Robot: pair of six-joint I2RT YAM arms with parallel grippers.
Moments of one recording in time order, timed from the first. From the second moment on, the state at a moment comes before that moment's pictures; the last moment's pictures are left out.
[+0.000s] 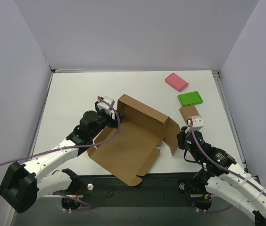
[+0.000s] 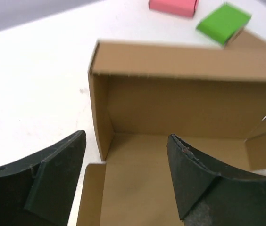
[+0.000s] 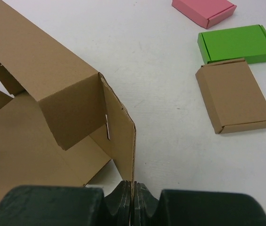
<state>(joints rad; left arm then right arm) -0.64 1.12 0.56 0.35 -0.06 -0.09 0.76 0.55 0.56 -0.62 0.48 0.42</state>
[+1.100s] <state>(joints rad) -0.07 1.27 0.97 -0.15 0.26 -0.31 0.70 1.08 0.57 0.17 0.25 -0.10</state>
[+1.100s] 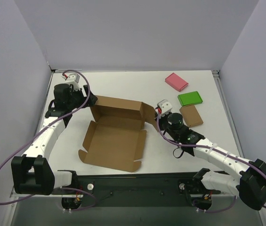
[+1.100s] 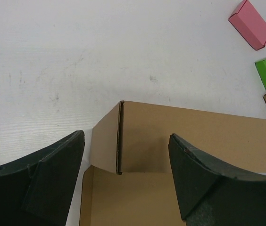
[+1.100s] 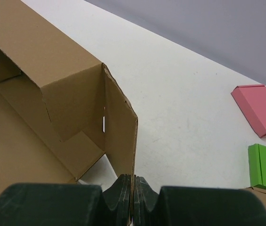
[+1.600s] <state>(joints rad) -0.05 1.33 0.94 -0.05 0.33 -0.36 0.65 1.08 0.58 0.14 0.22 -0.04</state>
